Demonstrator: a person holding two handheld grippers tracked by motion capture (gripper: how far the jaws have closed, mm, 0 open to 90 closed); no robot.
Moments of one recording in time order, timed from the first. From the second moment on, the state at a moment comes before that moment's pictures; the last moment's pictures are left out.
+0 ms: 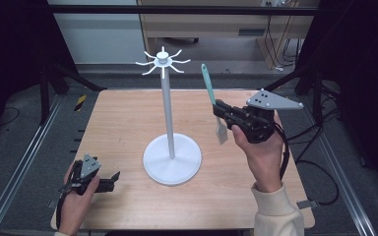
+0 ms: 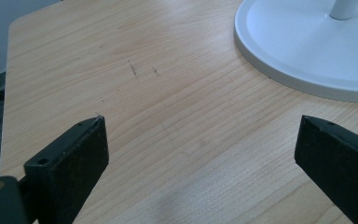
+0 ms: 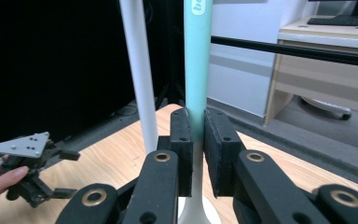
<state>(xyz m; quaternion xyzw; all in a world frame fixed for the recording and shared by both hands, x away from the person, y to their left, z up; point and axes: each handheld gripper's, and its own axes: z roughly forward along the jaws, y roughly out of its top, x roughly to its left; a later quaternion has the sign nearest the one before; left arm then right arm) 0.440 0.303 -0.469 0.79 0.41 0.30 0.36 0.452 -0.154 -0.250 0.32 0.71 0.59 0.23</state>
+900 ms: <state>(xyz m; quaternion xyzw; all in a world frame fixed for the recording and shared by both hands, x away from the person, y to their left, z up) 0.440 0.300 -0.469 0.79 0.40 0.30 0.35 0.440 -0.131 -0.243 0.28 0.72 0.59 0.22</state>
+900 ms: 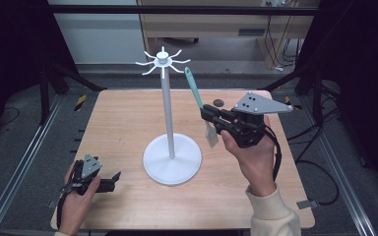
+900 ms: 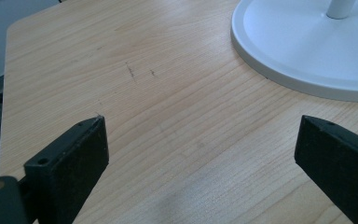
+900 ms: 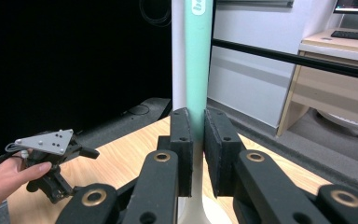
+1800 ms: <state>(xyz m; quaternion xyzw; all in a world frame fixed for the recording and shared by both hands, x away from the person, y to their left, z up) 0.439 0.301 -0.469 0.79 0.40 0.30 0.35 0.448 -0.116 -0.244 0.27 0.73 0.58 0.22</state>
